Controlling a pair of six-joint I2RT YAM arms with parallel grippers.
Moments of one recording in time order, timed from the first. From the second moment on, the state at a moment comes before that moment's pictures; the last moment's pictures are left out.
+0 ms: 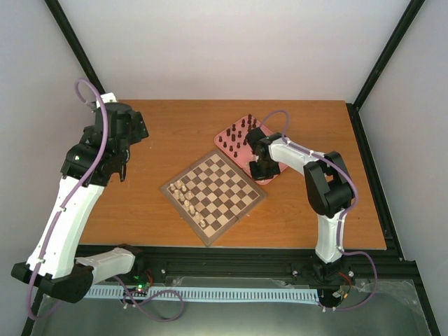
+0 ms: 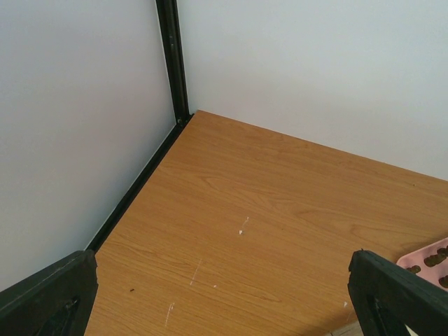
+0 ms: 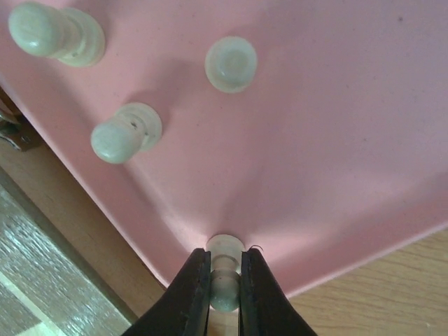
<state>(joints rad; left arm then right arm) -0.37 1.14 1.56 -0.99 -0.66 -0.42 0.50 1.99 1.42 -0.88 0.05 0.31</state>
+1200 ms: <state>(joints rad) -0.37 1.11 1.53 -1.01 -0.64 -0.43 1.00 2.19 1.94 -1.03 -0.05 0.41</state>
